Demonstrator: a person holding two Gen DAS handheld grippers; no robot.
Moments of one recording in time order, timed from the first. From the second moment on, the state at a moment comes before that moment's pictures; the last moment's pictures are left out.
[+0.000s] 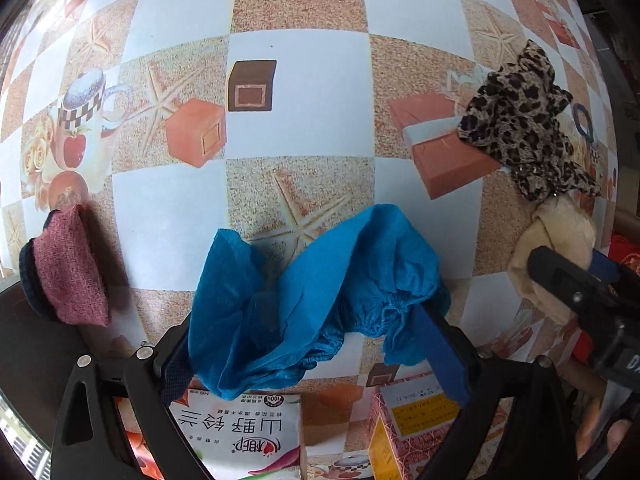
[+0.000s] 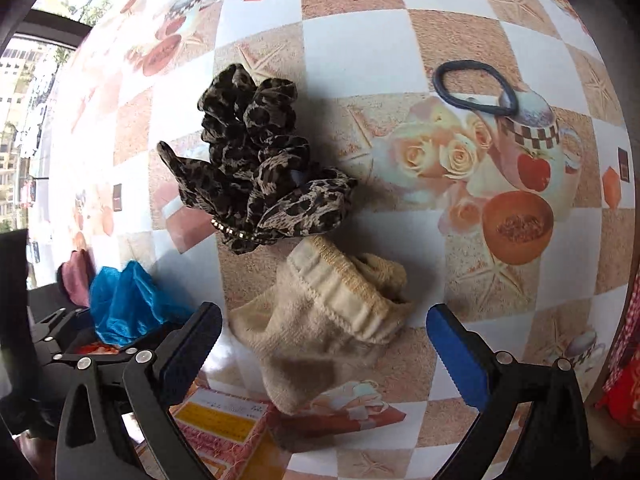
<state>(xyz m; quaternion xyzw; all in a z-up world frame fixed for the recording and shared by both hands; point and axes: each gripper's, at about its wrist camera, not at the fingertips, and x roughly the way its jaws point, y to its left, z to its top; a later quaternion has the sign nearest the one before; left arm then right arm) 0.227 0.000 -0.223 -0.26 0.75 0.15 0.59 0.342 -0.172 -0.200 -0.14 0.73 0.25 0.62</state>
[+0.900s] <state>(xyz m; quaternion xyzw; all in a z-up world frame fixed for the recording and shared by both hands) 0.244 -0.034 -0.197 -0.21 0.71 0.09 0.67 0.285 -0.163 -0.186 -0.24 0.67 0.29 0.64</state>
